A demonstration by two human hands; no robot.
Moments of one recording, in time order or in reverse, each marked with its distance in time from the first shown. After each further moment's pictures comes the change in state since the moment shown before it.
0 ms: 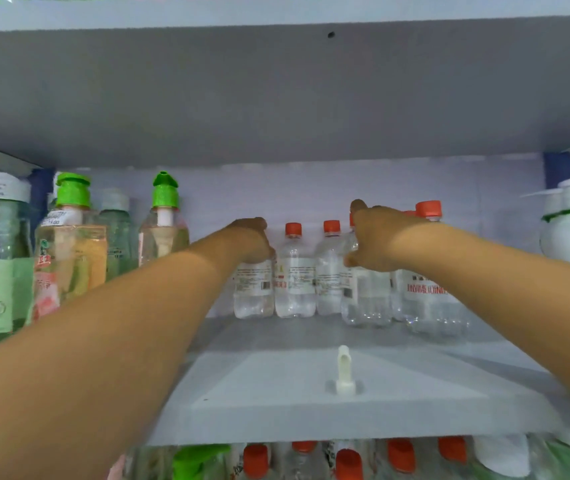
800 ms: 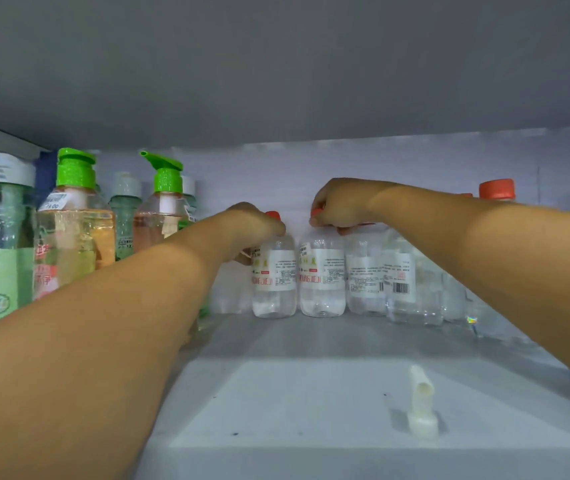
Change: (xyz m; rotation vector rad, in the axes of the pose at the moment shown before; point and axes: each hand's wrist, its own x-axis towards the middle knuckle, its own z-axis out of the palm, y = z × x) left_hand 0.019 -0.041 0.008 -0.597 0.012 -0.138; right_hand 0.111 -0.054 0.014 0.246 -0.075 -0.199
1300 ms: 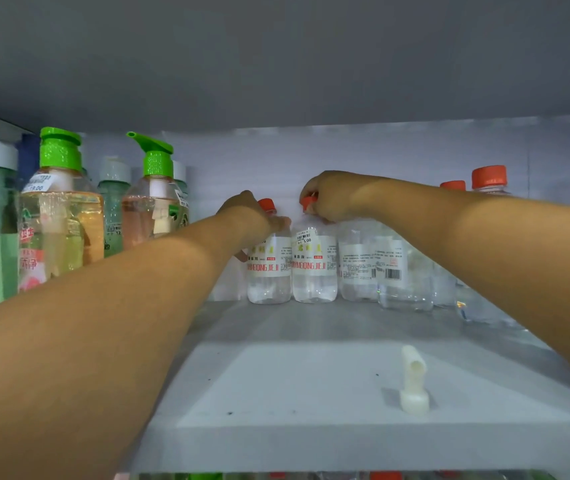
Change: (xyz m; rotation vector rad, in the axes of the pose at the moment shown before) left_hand -0.013 0.002 0.013 0.109 0.068 0.026; right_hand -0.005 -0.003 0.011 -0.094 0.042 -0.051
